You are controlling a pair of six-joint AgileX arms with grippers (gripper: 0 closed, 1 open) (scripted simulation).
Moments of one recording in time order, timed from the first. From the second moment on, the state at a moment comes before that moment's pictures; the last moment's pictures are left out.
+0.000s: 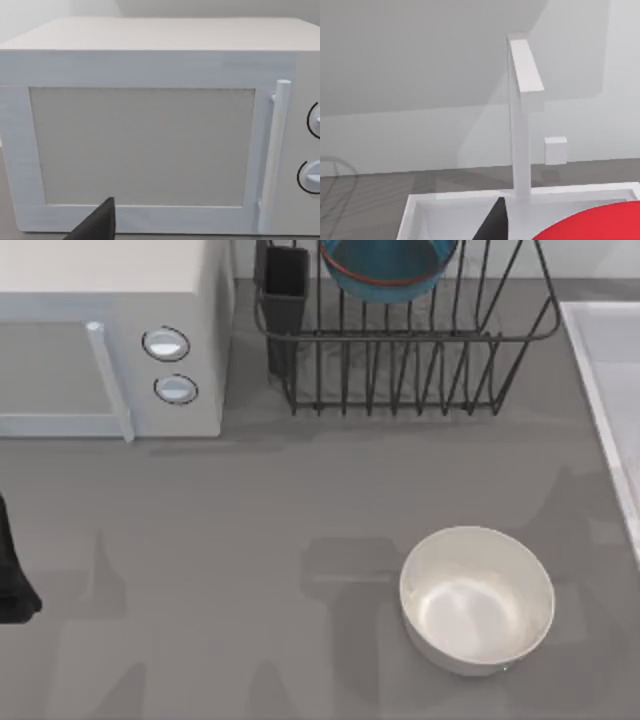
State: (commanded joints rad) left arm 0.00 0.00 0.00 0.00 0.00 0.00; right arm -0.45 1.52 0.62 0.80 -0.45 0.05
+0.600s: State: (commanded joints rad) left arm 0.00 0.00 0.00 0.00 0.00 0.00; right arm -0.52 1.50 0.60 0.91 -0.50 0.02
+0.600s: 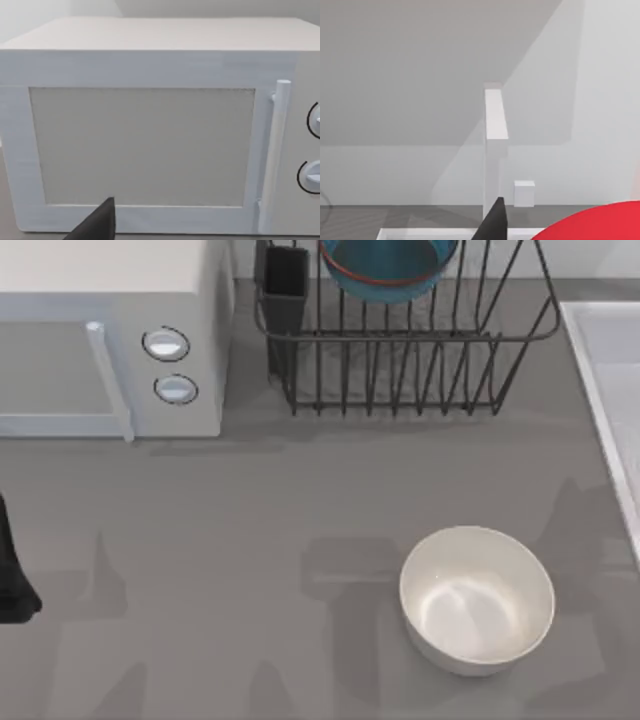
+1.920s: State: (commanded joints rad) left arm 0.00 0.00 0.00 0.00 0.00 0.00; right arm -0.53 2.22 0.49 1.73 -0.49 0.01
